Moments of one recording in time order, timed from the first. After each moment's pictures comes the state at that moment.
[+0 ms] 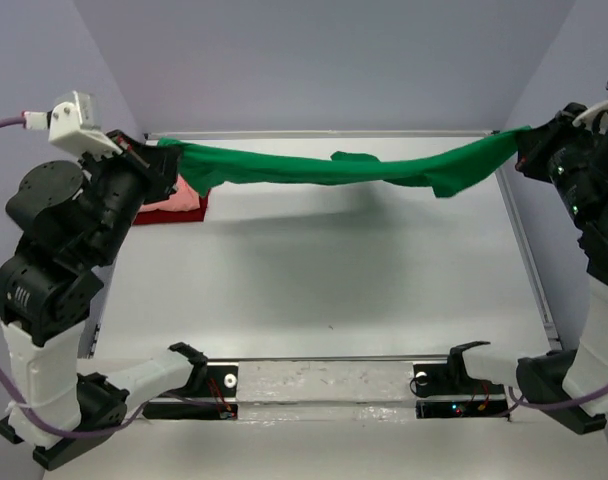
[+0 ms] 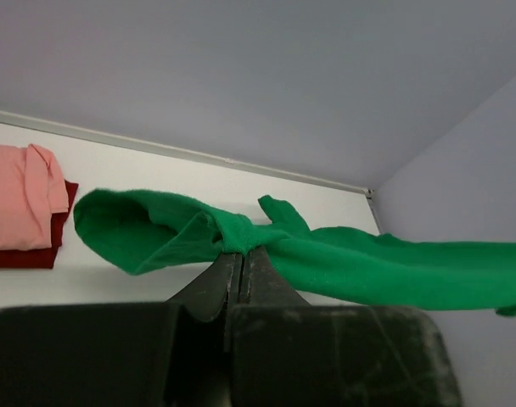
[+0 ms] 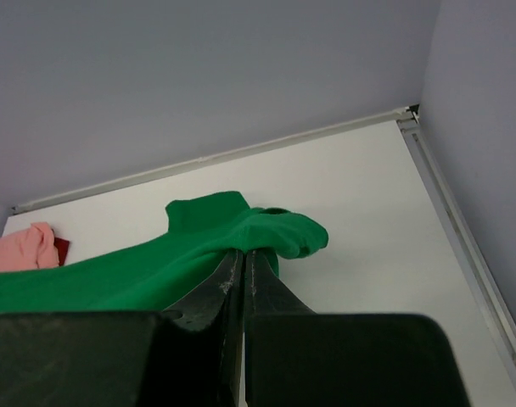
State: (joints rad) left arm -0.53 1.09 1.98 -0.94 -0.32 -0.49; right arm 0.20 1.26 2.28 -1.16 0.30 0.29
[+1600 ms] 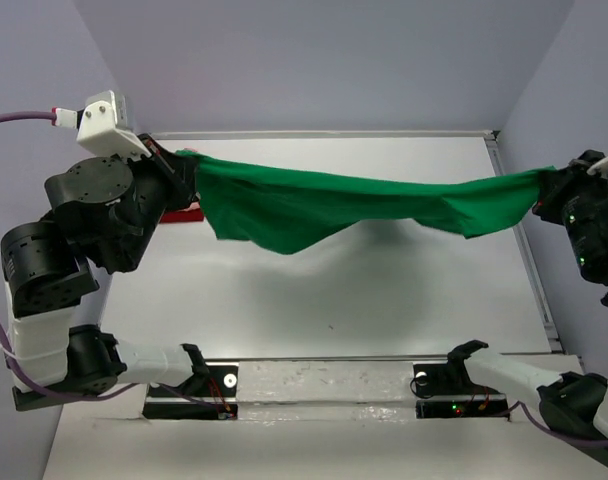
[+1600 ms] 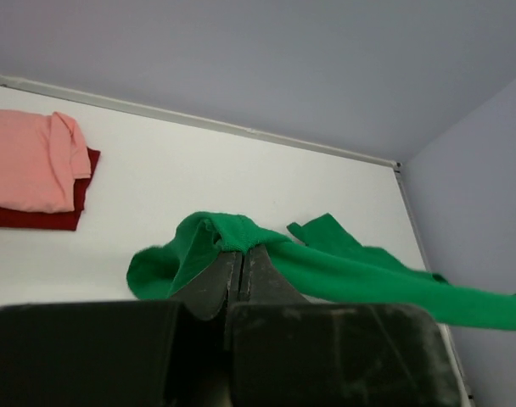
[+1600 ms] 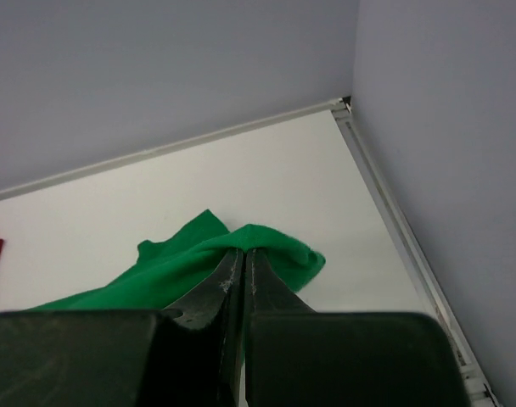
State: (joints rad) left arm -1.06 1.22 2.23 -1.21 -0.87 -0.57; right arm 0.43 1.05 2.12 -1.22 0.63 0.26
